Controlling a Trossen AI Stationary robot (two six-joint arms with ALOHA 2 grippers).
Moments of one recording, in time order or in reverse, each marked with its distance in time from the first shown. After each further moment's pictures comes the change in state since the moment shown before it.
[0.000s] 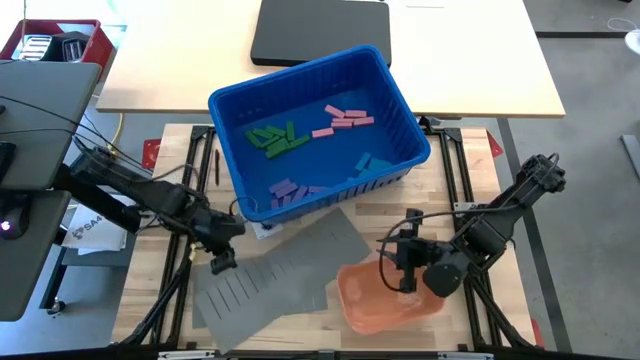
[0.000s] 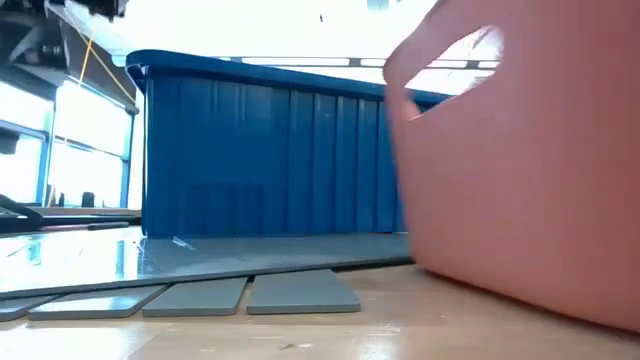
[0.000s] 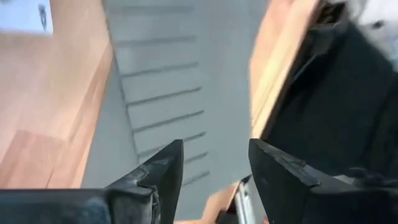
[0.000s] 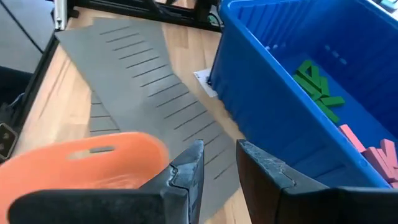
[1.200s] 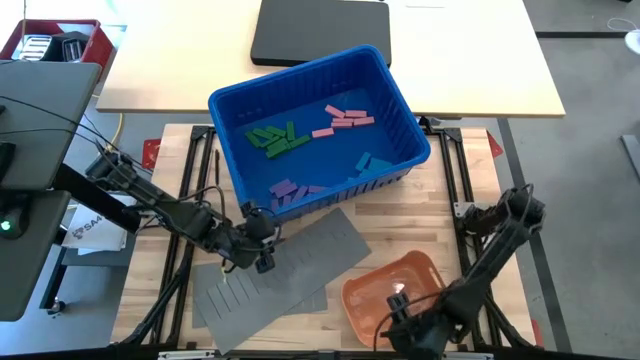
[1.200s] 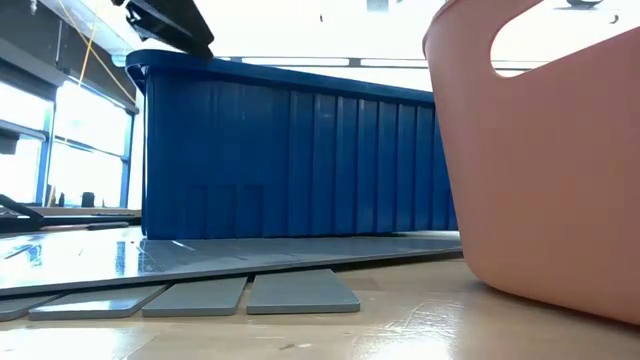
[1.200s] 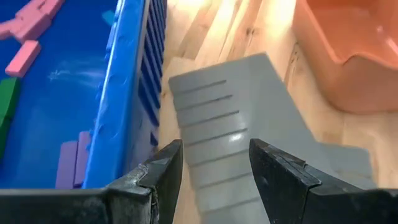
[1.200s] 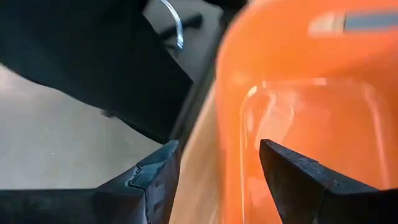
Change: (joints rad) left arm -0.093 0.267 0.115 0.302 -0.875 0.376; right arm 0.203 0.386 0.001 0.190 -0.632 0.101
